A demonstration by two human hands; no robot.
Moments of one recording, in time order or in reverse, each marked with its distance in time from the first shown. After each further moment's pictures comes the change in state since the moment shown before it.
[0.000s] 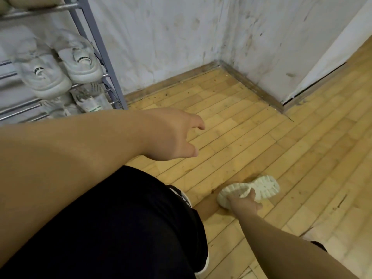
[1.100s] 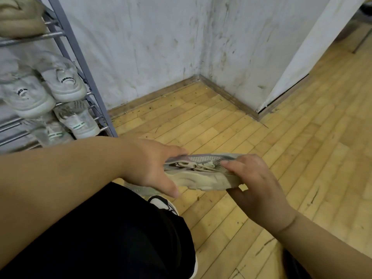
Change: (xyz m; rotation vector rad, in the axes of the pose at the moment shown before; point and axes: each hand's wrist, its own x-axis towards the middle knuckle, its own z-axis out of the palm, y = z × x) left_hand -0.017 0.009 0.007 0.084 -0.269 0.013; right_hand -0.175 -0.070 -0.130 -0.237 0.419 -1.889
